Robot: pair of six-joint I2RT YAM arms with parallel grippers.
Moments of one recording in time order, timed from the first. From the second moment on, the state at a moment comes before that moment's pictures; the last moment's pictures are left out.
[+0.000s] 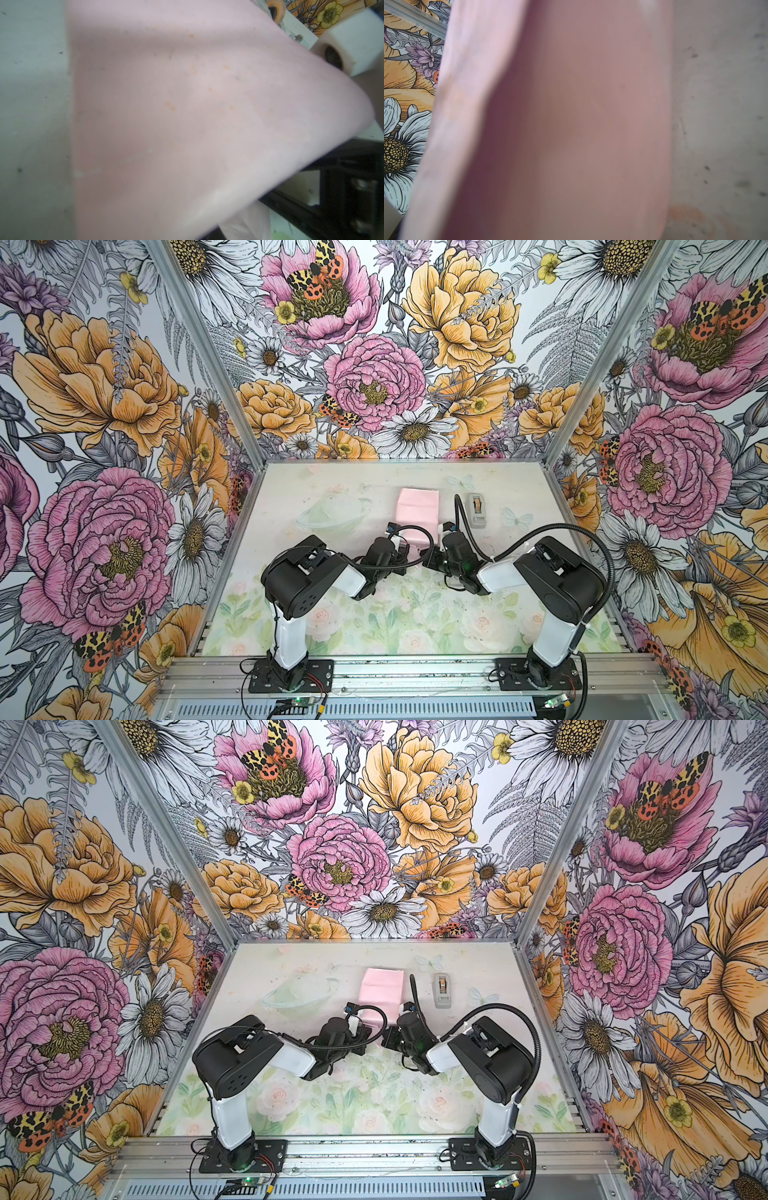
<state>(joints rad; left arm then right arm) -0.73 1.90 0.64 0.73 -0.04 -0.37 0.61 1.80 0.61 0.55 -0.12 0.85</state>
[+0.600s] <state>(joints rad) -0.74 1.89 0.65 0.70 -0.06 -0.37 0.61 1.80 0.61 0.55 -0.12 0.85</state>
